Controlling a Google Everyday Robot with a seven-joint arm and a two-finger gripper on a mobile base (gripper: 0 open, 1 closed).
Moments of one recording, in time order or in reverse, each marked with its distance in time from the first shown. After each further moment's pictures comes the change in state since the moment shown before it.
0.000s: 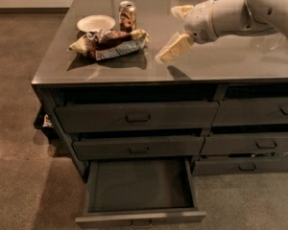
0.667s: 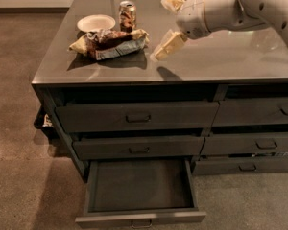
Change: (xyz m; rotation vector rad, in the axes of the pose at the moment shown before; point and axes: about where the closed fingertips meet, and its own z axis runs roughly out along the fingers) arm -0.021 0.000 0.012 -0.009 -0.027 -0.153
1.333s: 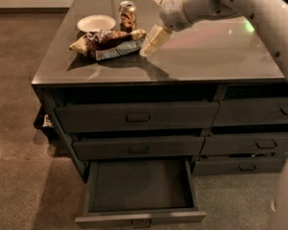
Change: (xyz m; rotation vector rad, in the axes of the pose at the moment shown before) arm -0.008 -0.025 0.041 0.011 0.067 -0.167
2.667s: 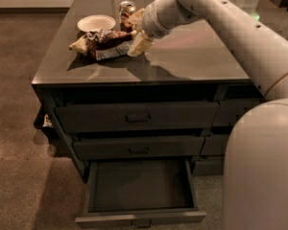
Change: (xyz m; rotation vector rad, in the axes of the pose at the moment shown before) arm 0.032 0.002 0.080 -0.080 0.144 -0.052
